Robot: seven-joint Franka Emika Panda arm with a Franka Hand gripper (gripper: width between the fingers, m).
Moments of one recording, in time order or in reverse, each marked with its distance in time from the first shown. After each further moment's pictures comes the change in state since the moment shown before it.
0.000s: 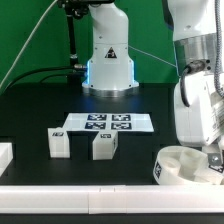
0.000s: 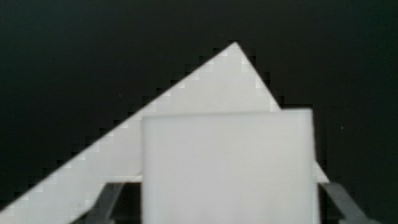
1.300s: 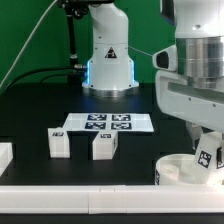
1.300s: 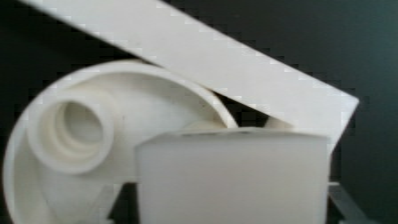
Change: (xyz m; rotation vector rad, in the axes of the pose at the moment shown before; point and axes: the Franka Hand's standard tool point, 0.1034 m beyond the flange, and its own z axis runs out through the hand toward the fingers) arm 0.014 -0.001 -0.003 -0.151 0.068 -0.964
